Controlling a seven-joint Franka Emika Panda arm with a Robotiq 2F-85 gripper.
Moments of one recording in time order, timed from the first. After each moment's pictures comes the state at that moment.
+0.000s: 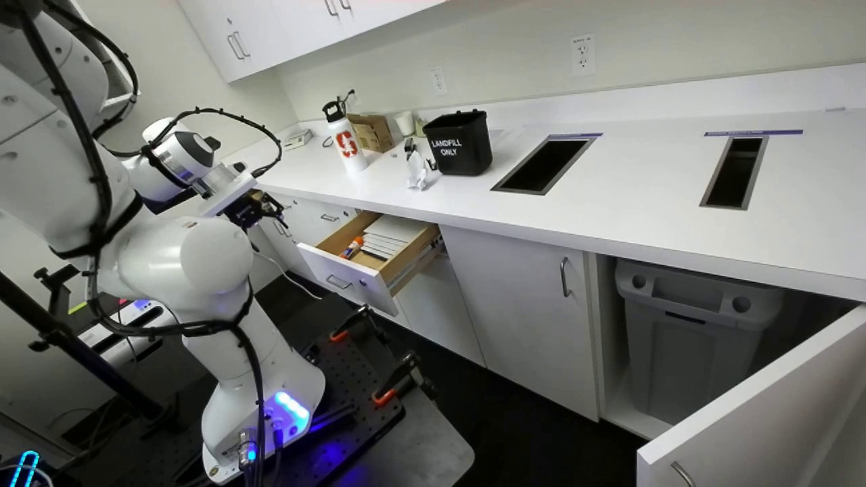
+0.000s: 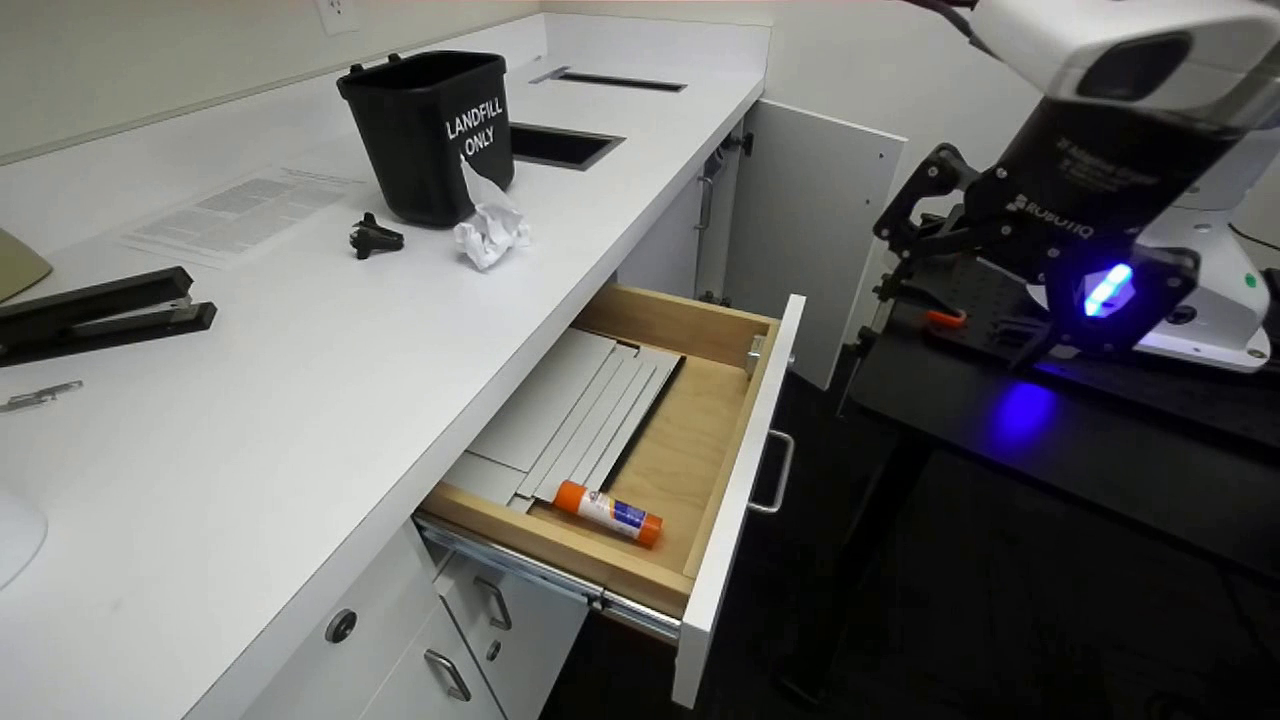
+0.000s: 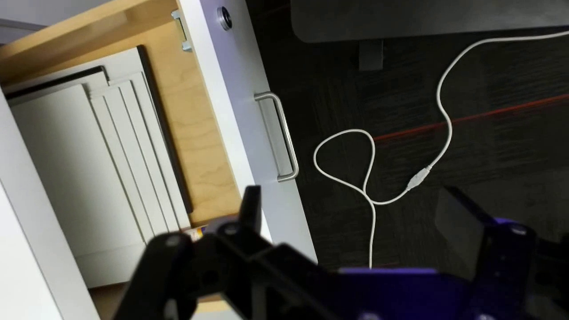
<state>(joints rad) 0.61 -0.22 0.71 -2.63 -0.13 2.43 -0.10</state>
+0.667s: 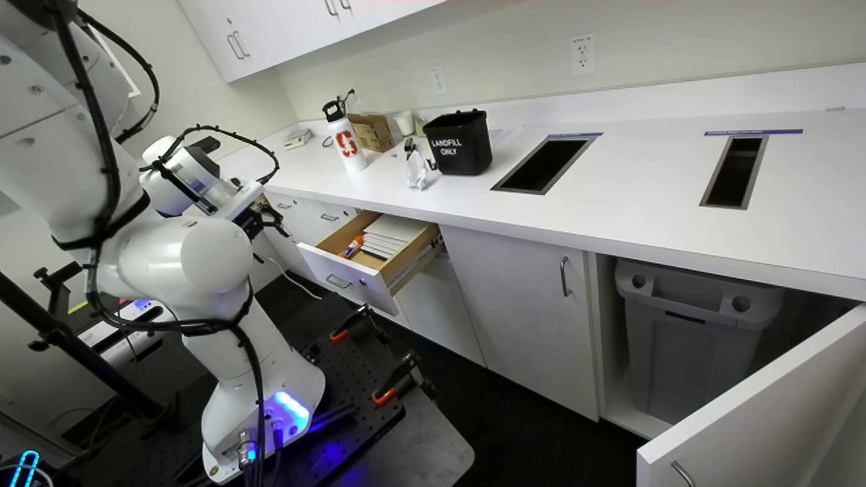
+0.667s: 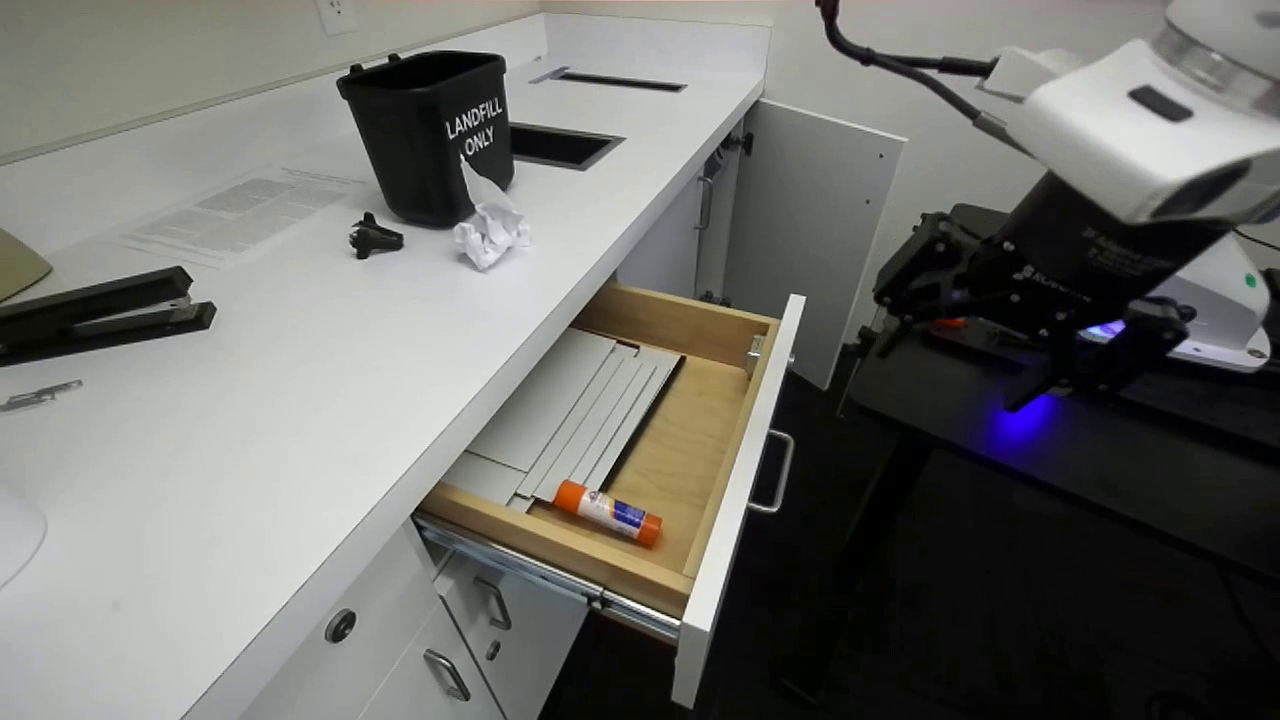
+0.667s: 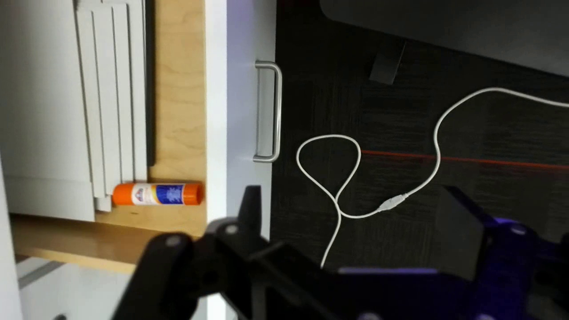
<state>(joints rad) 0.61 -0.10 0.73 -2.65 -0.35 2.55 -0.18</state>
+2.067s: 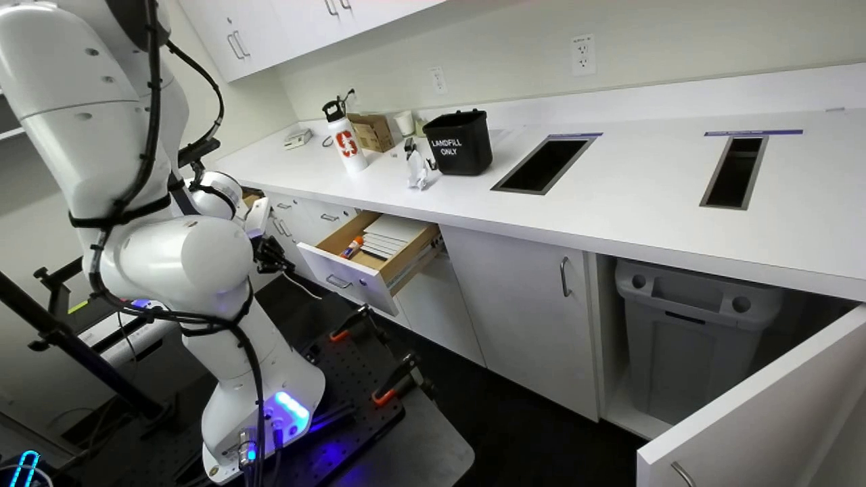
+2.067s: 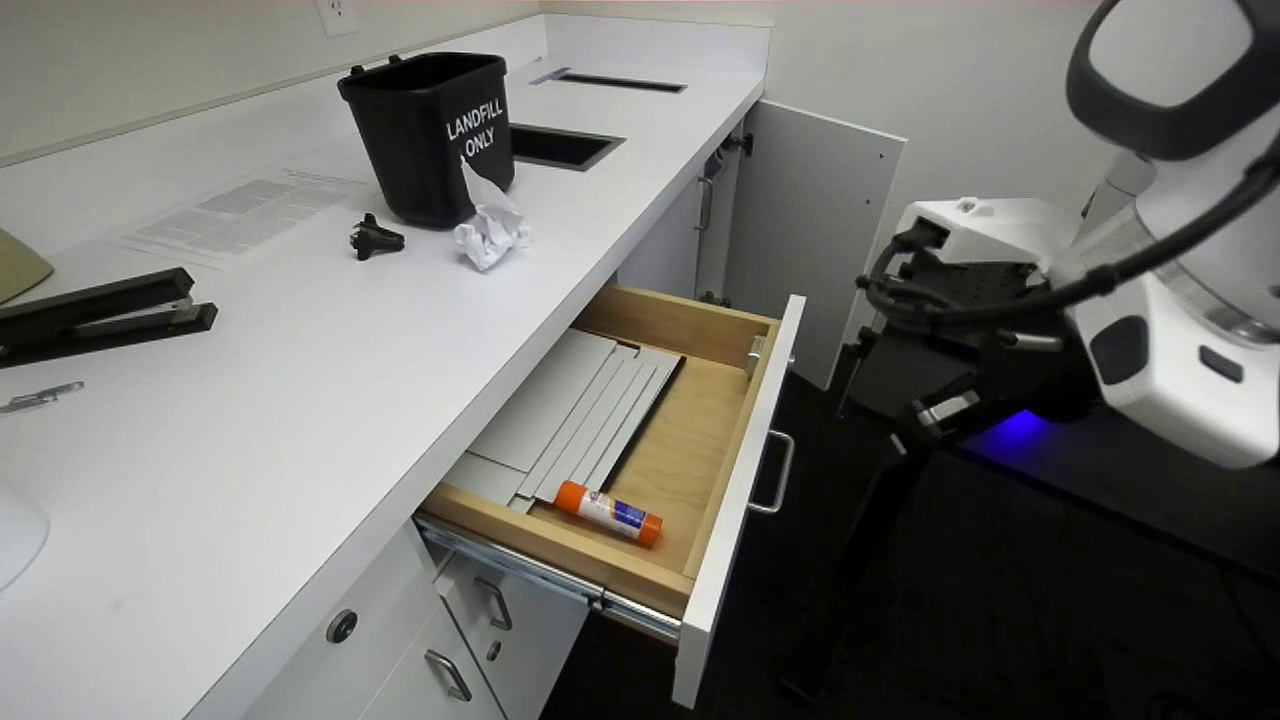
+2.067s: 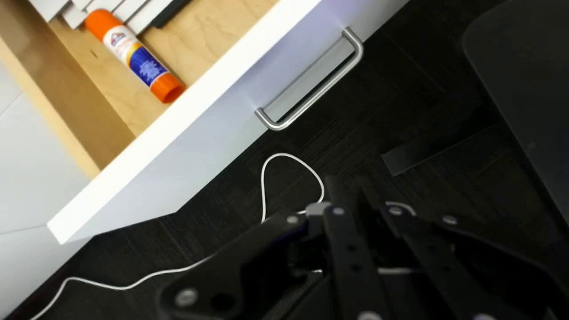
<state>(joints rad) 0.62 0.21 0.70 -2.59 -1.13 2.57 -0.31</state>
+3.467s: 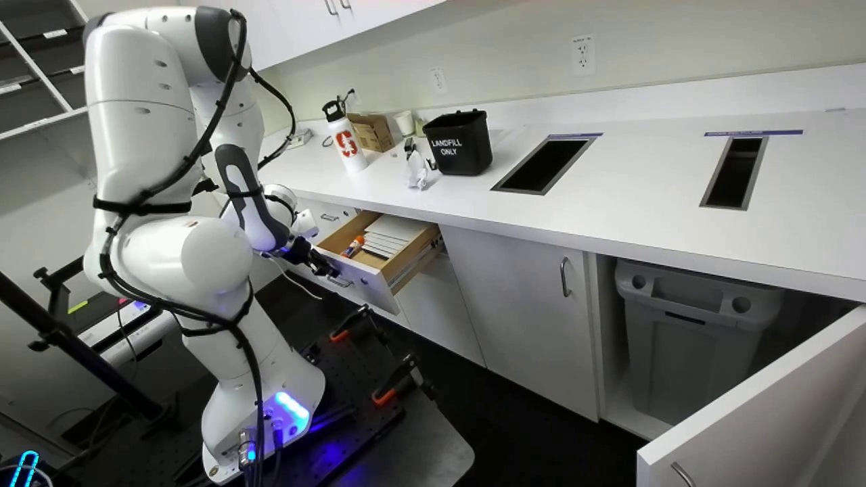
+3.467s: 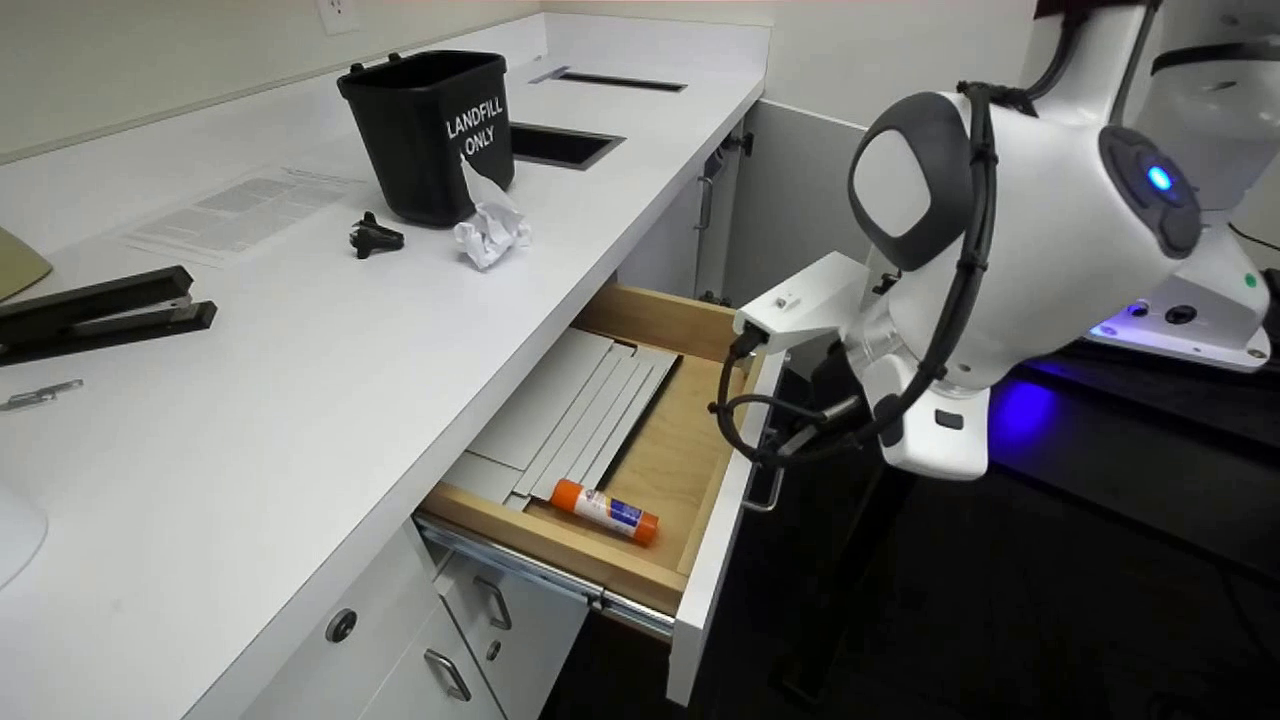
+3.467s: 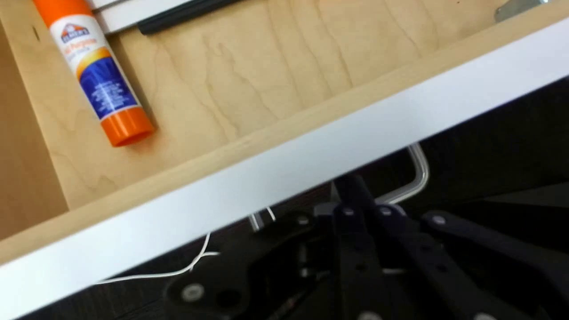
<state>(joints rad) 0.61 0.52 0.46 -2.41 -1.54 2.54 -0.49</state>
